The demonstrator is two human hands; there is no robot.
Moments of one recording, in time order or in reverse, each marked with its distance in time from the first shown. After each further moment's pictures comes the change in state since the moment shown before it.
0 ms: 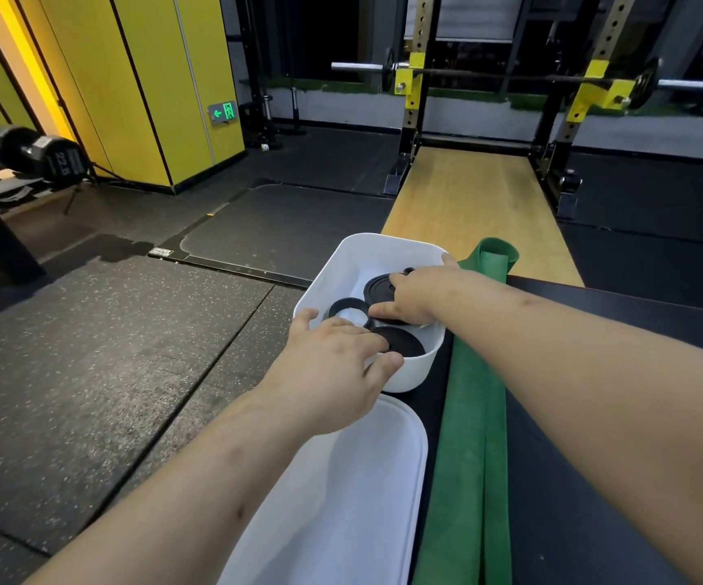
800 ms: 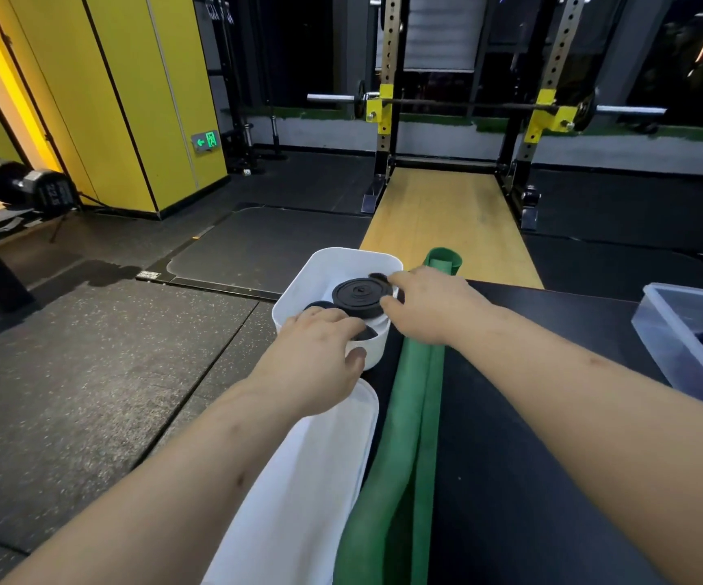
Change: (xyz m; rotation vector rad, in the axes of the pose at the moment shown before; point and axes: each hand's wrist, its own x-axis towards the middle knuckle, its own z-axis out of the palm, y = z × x) left_hand -0.034 0.048 -0.040 -0.066 0.105 -0.001; right_hand -0.148 0.031 0.010 0.459 0.362 0.041
